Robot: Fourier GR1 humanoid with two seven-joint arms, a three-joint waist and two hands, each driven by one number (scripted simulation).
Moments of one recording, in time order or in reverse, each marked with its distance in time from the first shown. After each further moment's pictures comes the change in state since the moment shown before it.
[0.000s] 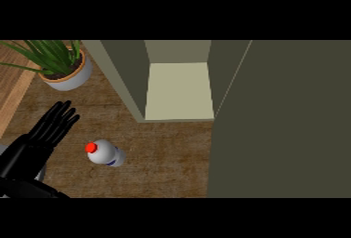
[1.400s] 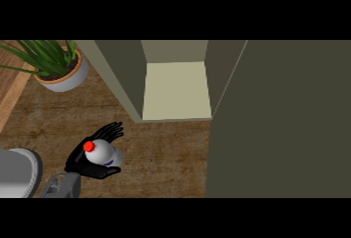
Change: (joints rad) left arm -0.344 -0.071 -0.045 1.096 -0.364 -0.106 -0.685; right arm 0.234 -0.142 0.099 0.001 0.038 -0.035 -0.261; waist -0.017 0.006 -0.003
